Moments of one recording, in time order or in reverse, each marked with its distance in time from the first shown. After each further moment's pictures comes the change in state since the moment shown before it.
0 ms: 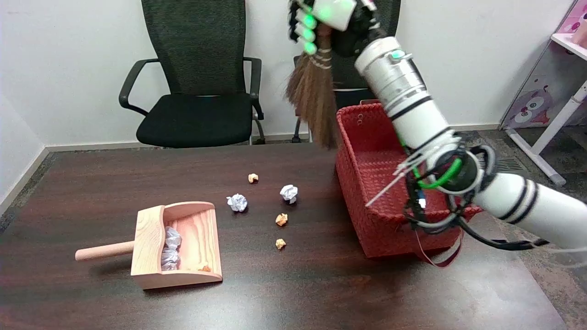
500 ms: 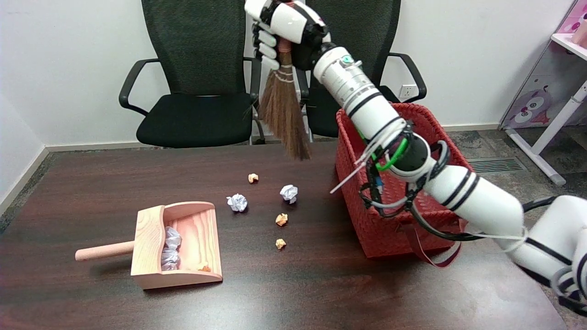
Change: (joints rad) arm 0.072 -0.262 0.089 0.303 -0.069 0.272 0.058
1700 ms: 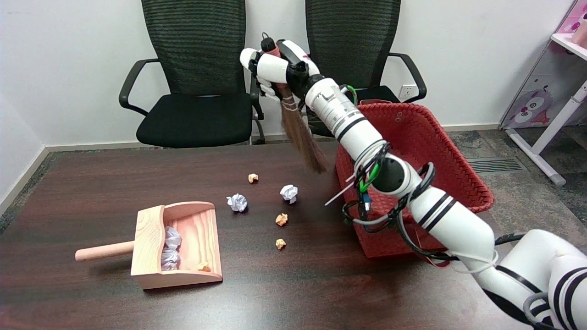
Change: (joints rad) arm -0.120 -0.183 0.200 0.146 -0.425 0.147 -0.070
